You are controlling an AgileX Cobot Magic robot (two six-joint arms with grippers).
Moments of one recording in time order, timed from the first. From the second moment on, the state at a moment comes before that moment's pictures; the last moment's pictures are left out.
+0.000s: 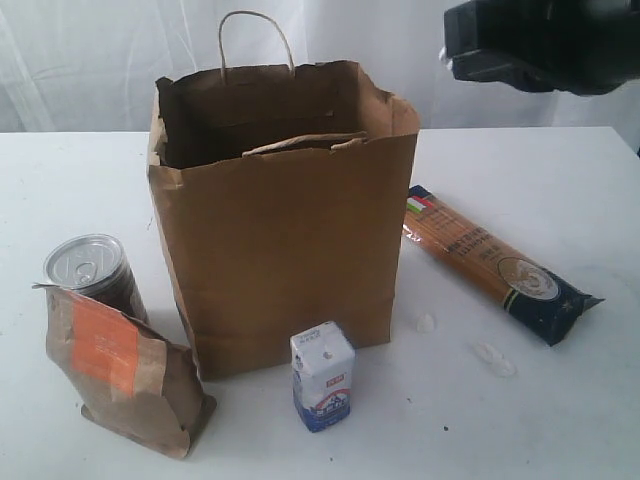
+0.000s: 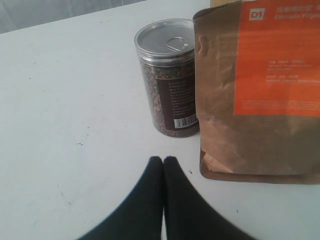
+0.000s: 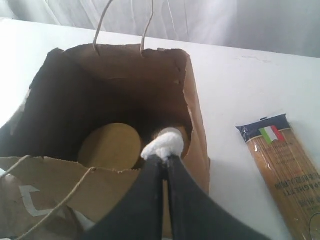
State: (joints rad) left arm -0.27 0.00 0.02 -0.06 0.40 0.15; right arm 0.42 1.12 -1.13 0.27 0.64 -0.10
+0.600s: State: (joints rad) left arm -0.27 0.00 0.02 -0.06 0.40 0.15; right arm 0.50 1.34 -1.29 0.28 0.68 -0.15
